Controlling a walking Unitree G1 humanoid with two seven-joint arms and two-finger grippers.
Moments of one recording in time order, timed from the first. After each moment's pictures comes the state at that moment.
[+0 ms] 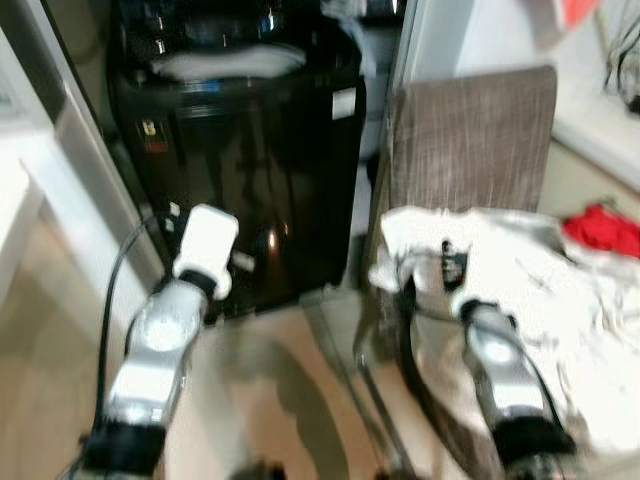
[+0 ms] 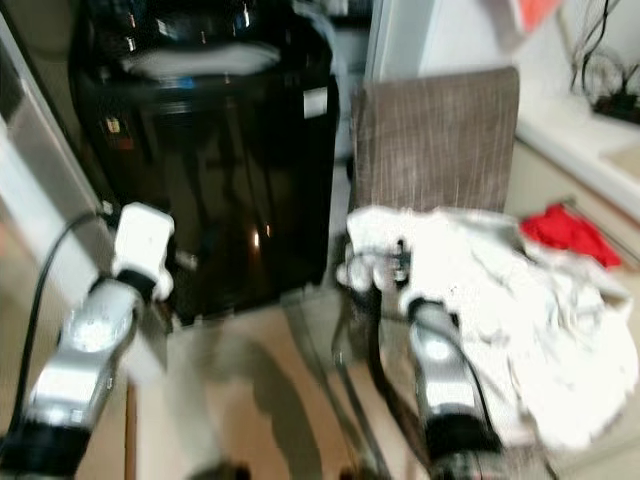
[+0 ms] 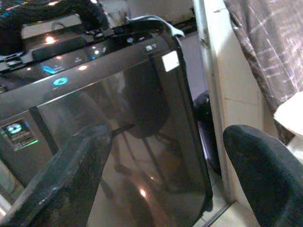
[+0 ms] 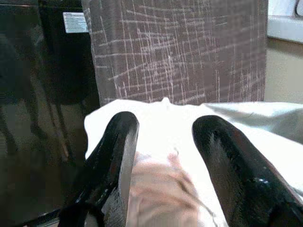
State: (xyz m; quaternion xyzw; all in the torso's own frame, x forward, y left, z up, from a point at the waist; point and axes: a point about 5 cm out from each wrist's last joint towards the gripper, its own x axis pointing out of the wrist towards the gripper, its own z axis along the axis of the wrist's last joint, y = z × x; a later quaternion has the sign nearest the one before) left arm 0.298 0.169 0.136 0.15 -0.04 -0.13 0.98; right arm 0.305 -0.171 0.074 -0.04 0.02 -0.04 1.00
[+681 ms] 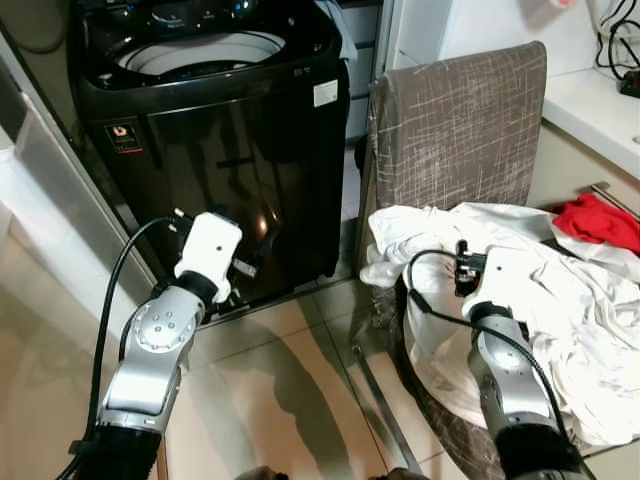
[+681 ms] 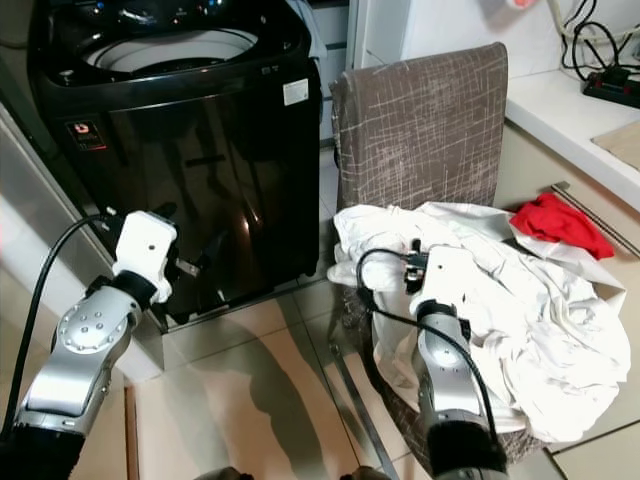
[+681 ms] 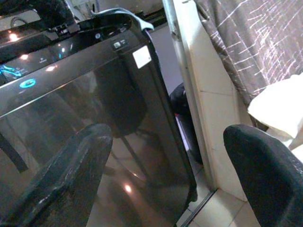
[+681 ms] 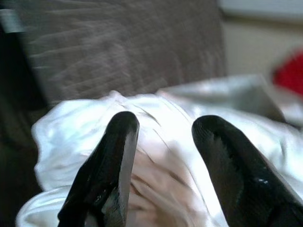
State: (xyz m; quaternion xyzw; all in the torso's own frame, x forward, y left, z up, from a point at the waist) left arm 0.290 0.165 0.135 0.16 -0.04 -0.17 0.97; right arm 0.297 -0.194 0.067 0.02 0.04 -0.13 0.99
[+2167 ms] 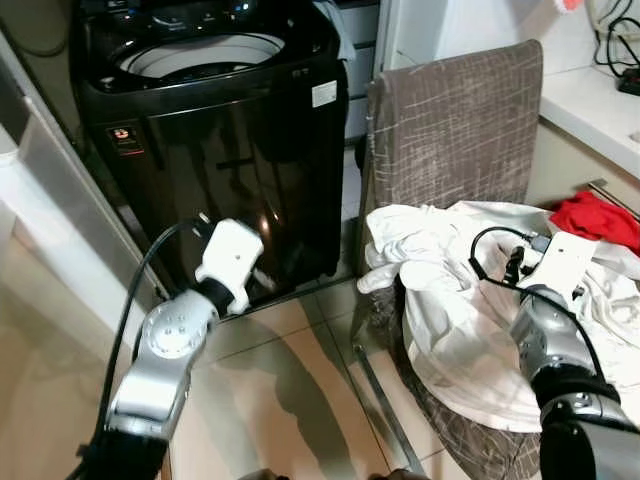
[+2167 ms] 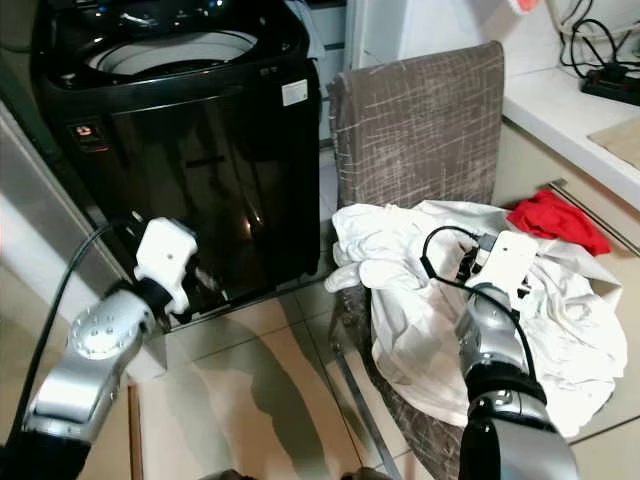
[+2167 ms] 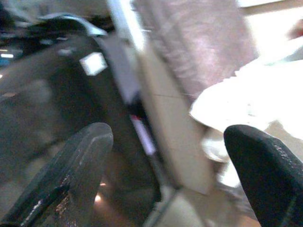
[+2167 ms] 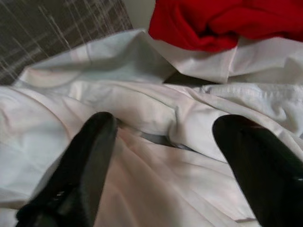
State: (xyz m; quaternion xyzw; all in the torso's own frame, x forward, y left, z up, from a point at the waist) left arm 0.279 0.138 0.129 0.14 -0.03 -0.28 0.95; right arm 0.323 -0.267 0.067 0.03 0.14 -0.26 0.95
